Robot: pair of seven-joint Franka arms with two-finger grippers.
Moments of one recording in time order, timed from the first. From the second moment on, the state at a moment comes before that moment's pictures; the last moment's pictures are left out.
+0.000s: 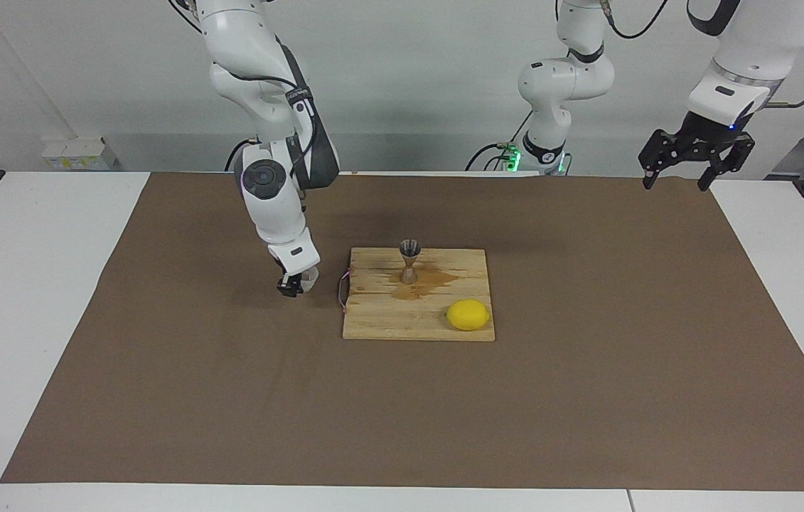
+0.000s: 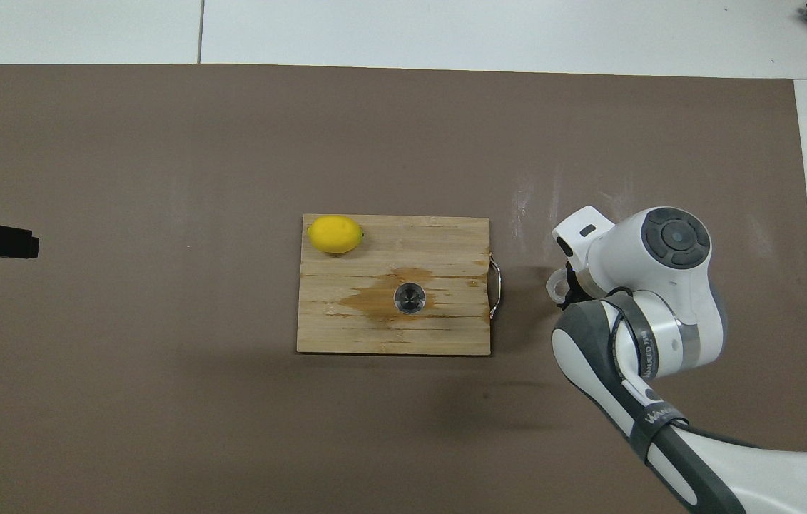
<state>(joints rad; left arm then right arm) 0.07 -0.13 -0.11 -1.70 0.00 1.65 0.09 0.12 0.15 0.08 -2.19 -0.01 2.27 -1.19</state>
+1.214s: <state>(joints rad) 0.07 -0.13 -0.11 -1.70 0.00 1.65 0.09 0.06 0.07 0.08 -2.31 -0.01 2.34 -1.28</state>
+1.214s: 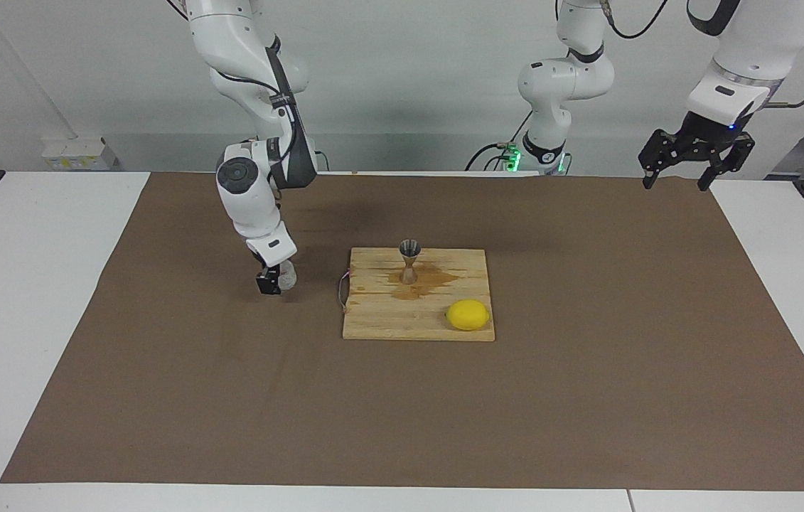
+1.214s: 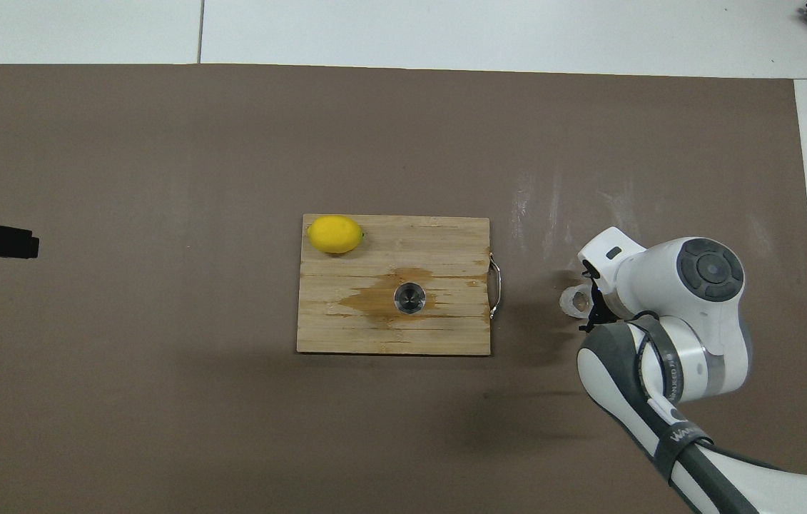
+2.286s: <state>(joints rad) 0.07 -0.13 -0.11 -1.70 0.00 1.65 0.09 0.01 -0.07 0.08 -1.89 0.00 1.94 -0.79</state>
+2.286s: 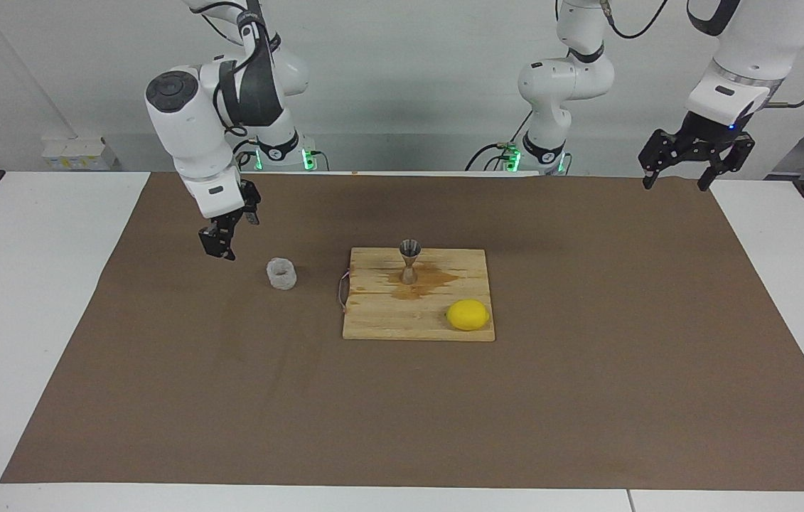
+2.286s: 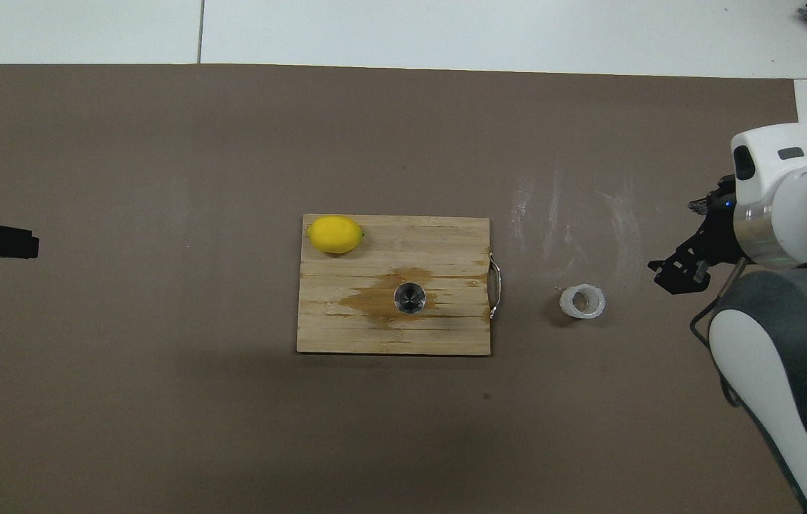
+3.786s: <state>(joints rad) 0.07 -0.13 -0.11 -1.70 0.00 1.65 0.09 -0.02 -0.04 0.08 -1.65 0.00 1.66 0.25</state>
